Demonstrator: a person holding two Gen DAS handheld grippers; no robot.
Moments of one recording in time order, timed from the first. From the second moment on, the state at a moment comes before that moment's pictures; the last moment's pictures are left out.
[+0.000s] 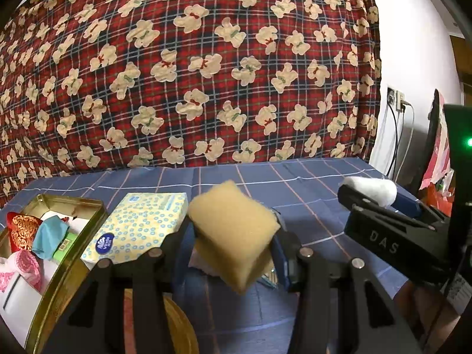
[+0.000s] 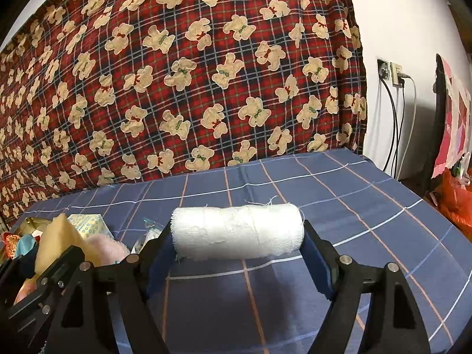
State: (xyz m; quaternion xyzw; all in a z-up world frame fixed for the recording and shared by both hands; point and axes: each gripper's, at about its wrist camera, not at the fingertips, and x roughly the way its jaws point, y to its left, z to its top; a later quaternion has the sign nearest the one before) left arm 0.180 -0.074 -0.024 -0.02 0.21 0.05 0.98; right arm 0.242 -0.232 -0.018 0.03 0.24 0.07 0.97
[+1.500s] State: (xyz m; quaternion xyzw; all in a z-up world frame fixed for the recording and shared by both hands) left arm 0.180 -0.049 -0.025 -0.05 0.20 0.08 0.97; right arm 0.264 -0.201 -0.027 0.02 0.27 0.10 0.96
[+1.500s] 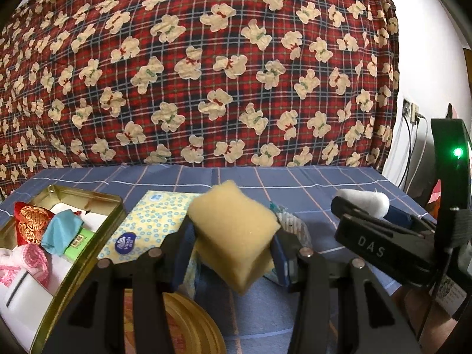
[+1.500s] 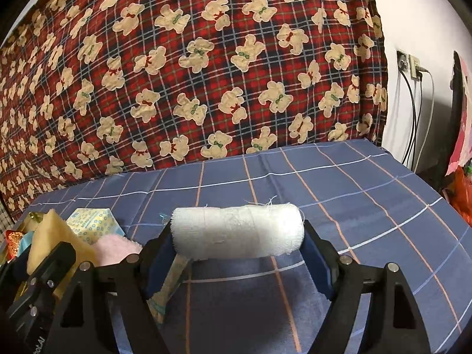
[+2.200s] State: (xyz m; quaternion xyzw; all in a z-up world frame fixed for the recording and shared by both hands) left arm 0.166 -0.029 -0.023 -0.07 0.18 0.13 0.97; right arm 0.237 -0.185 -0.015 0.00 0.20 0.12 0.97
